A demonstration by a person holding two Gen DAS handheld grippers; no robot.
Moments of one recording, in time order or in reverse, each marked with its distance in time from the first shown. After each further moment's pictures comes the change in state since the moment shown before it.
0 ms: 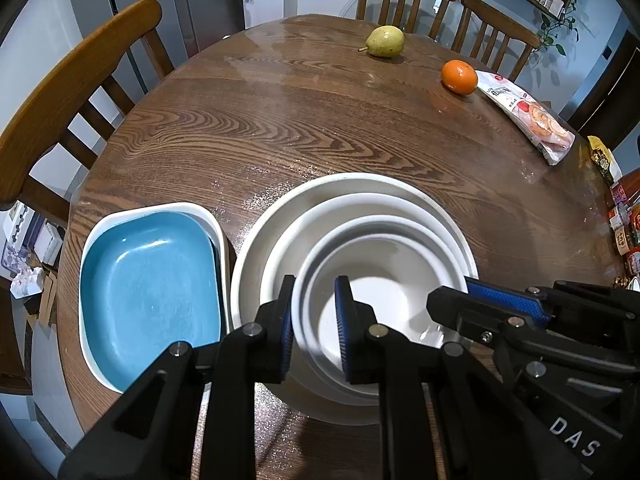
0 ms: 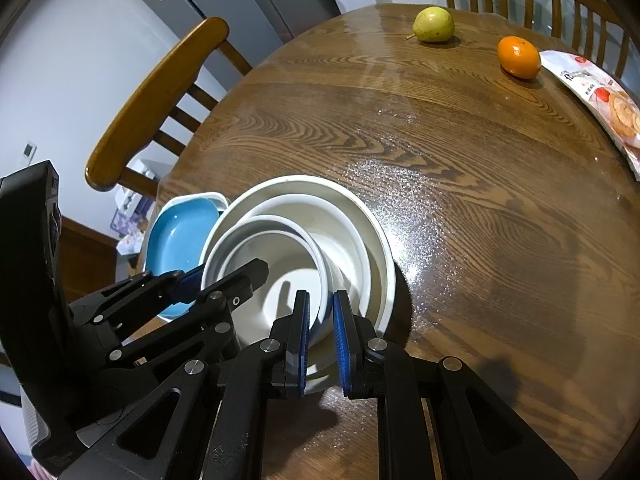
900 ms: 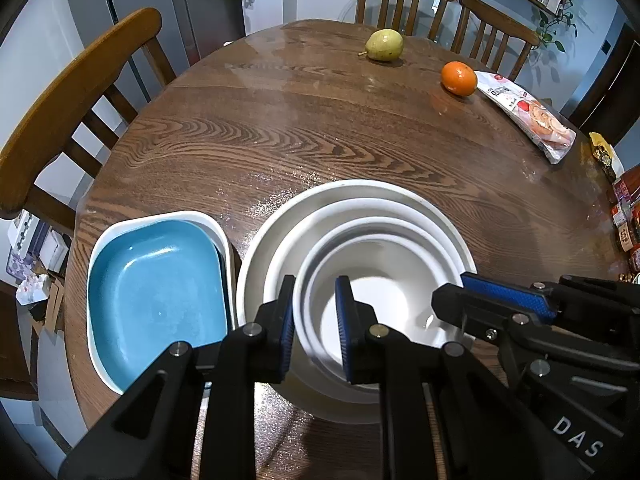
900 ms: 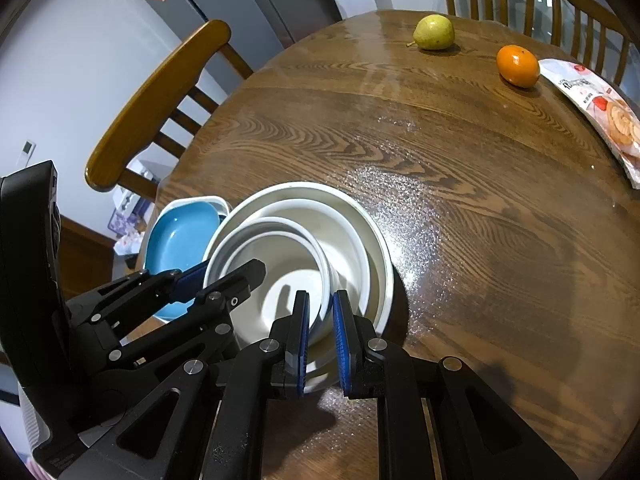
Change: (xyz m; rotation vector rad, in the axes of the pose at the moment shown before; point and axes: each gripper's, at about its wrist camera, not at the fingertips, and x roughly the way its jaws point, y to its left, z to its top) left arm -0.003 -0.001 0.002 0.018 -0.013 0.021; right arm -0.005 0.003 0.001 -0.013 -0.017 -0.012
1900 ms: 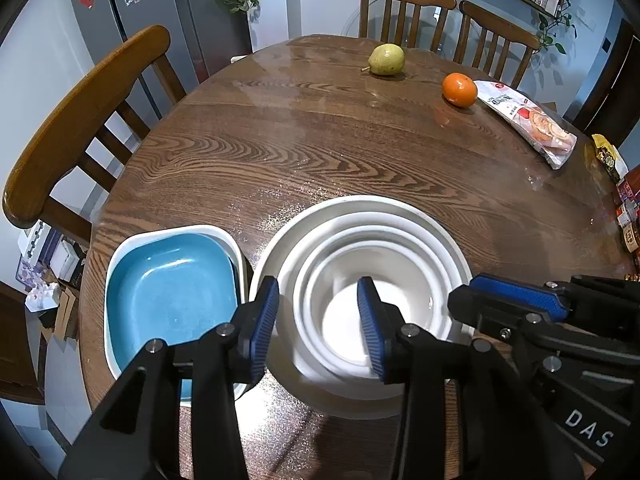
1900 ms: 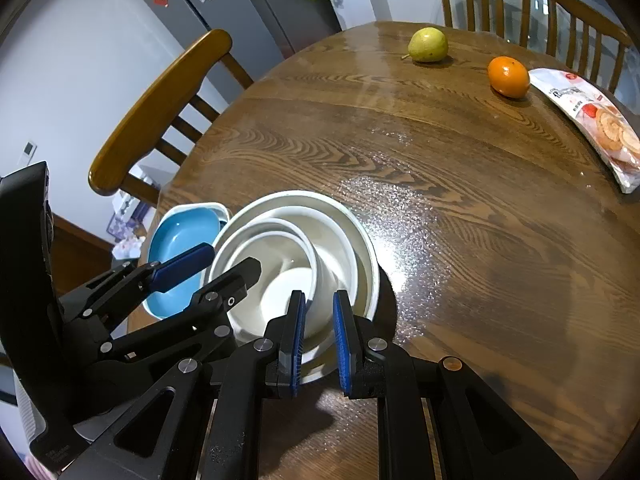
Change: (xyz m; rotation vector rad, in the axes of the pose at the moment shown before) left arm -0.013 -0.005 0.001 0.012 -0.047 0.043; right arm -0.013 0.001 -0.005 -0.005 -0.037 -0.017
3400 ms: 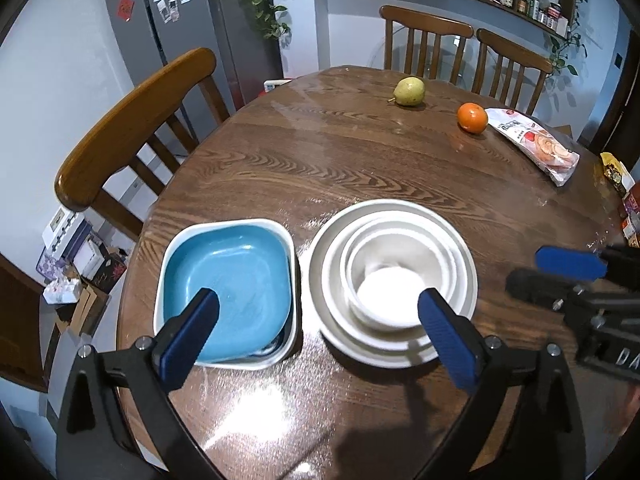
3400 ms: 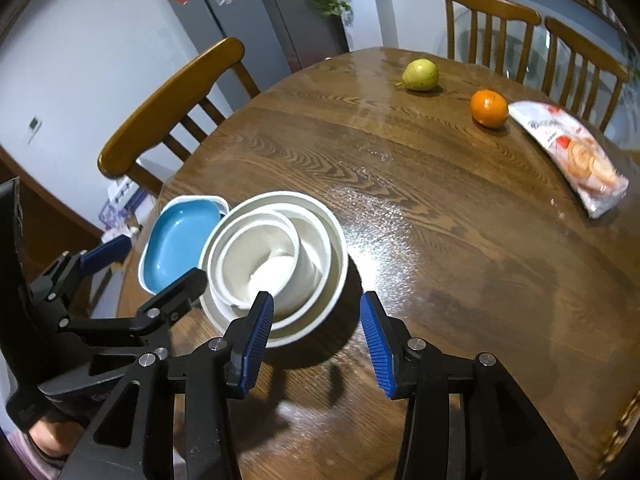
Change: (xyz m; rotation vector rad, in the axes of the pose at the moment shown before) left arm -0.050 0.014 -0.026 -0.050 -0.099 0.089; right arm -0.044 0.001 -0.015 -0.128 -0.048 -0.067
